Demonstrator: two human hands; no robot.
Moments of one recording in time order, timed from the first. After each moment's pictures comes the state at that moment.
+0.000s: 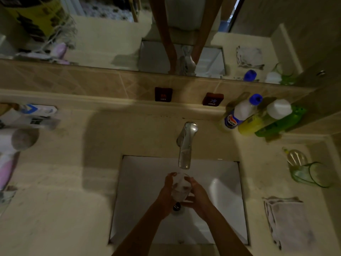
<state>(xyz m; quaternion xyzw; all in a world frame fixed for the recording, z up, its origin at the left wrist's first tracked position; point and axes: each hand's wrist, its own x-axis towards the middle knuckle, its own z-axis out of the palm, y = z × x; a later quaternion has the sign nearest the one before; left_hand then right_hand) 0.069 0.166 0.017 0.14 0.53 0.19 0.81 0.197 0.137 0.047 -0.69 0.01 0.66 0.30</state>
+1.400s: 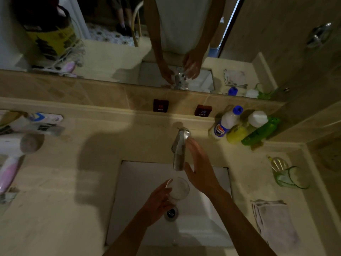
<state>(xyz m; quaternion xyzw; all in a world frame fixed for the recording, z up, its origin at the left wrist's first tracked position) 0.041 0.153 0.032 0.14 0.48 0.22 0.84 0.225 0.183 0.151 -0.66 -0.68 0.19 0.27</state>
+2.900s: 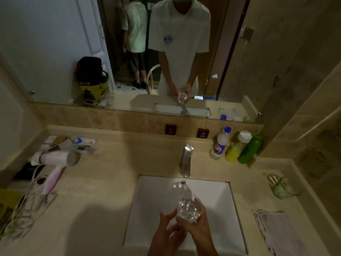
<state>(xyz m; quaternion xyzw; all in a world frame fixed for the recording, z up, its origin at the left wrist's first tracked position) 0.007 0.029 0.115 0.10 0.45 0.36 0.81 0.131 0.007 0.142 -0.63 -0.31 0.48 0.52</state>
